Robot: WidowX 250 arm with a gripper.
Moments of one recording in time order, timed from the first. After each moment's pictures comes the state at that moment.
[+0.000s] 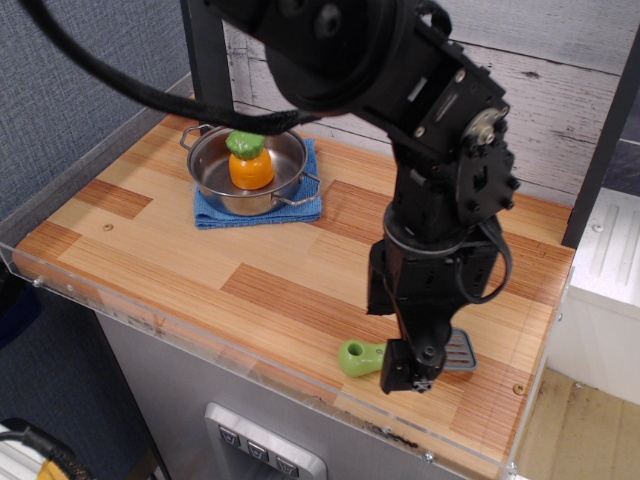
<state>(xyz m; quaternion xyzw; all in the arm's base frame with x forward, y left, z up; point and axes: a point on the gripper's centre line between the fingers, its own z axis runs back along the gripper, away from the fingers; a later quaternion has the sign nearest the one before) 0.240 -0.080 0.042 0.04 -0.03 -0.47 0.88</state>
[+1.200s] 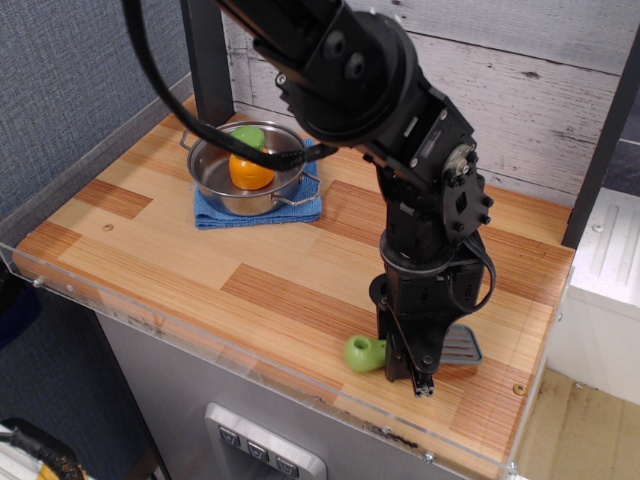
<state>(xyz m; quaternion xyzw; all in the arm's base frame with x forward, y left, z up) 0.248 -0.079 0.003 0.00 -0.03 -0.47 0.88</state>
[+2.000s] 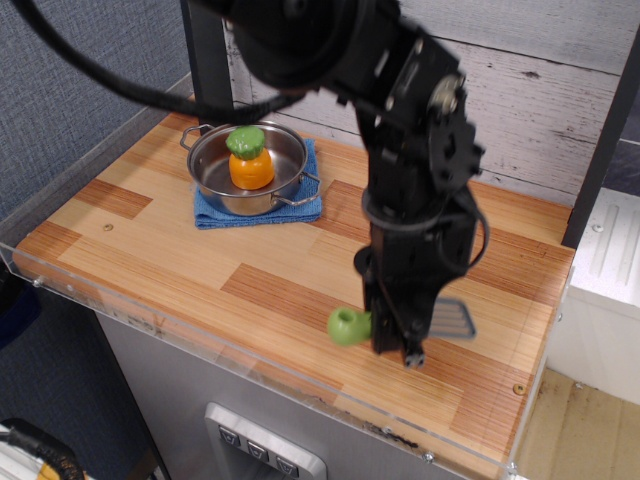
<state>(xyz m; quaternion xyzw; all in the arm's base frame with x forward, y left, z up) 0.248 -0.072 0.048 0.01 -0.05 -0.45 0.89</state>
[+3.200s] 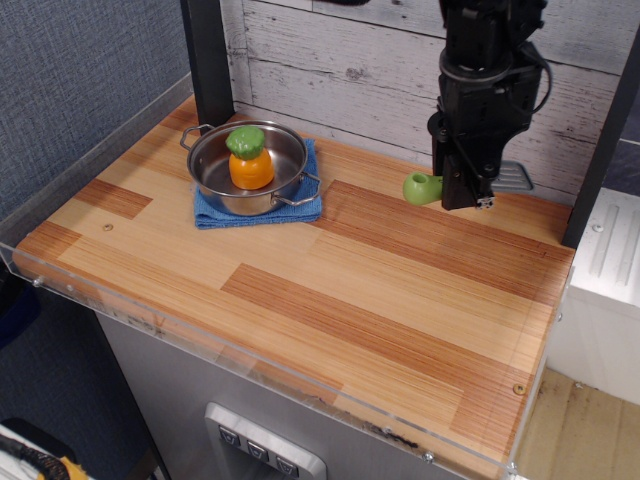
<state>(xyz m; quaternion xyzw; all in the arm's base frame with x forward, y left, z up) 0.364 -0.064 0.064 0.03 -0.09 -0.46 0.88</state>
